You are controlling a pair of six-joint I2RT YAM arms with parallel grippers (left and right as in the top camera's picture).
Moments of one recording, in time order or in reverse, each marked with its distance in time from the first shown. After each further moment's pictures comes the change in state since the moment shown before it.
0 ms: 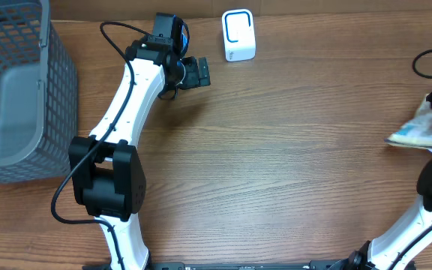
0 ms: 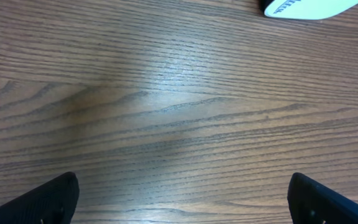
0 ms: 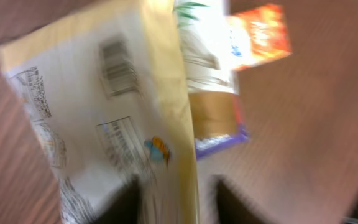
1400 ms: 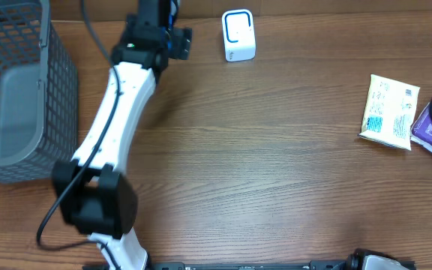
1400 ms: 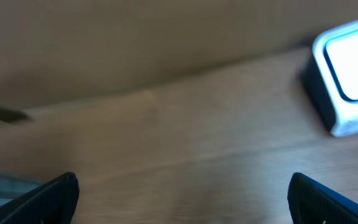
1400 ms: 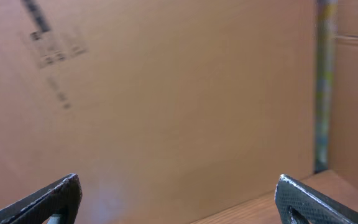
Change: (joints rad) left arm 0.020 -0.161 0.003 0.338 -0.386 0.534; right arm 0.226 -0.723 0.080 0.649 -0.421 -0.178
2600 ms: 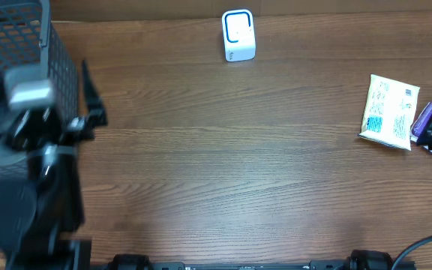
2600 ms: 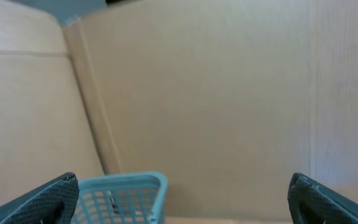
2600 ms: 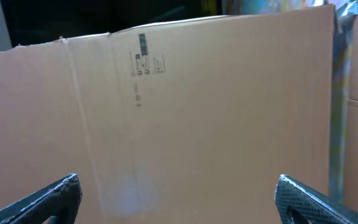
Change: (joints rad) left arm 0.137 -1.157 -0.582 0.288 0.013 0.029; right arm 0.125 -0.690 -0.616 0.202 -0.033 -0.153
